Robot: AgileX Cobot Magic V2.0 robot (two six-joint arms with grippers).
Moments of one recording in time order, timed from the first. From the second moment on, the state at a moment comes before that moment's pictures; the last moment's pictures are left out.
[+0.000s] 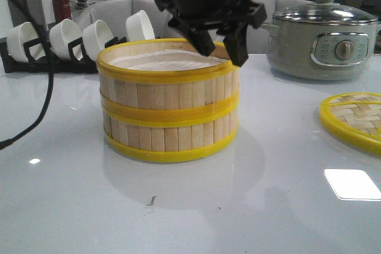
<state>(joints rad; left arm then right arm) -0.73 2.02 -1.82 -0.08 0.81 0.13 0.00 0.90 -0.84 0.30 0.42 -0.03</state>
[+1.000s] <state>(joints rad) -0.04 1.30 -1.62 -0.04 0.89 0.09 0.00 0.94 -0.83 0.30 0.43 -0.03</state>
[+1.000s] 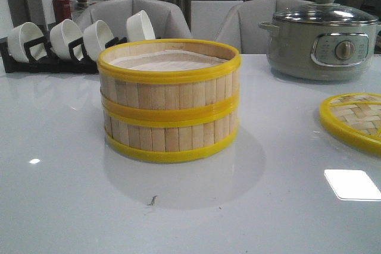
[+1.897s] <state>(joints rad) -0.12 0.51 -0.55 -0.11 0.53 0.08 0.05 0.94 -0.83 0.30 0.57 -0.03</state>
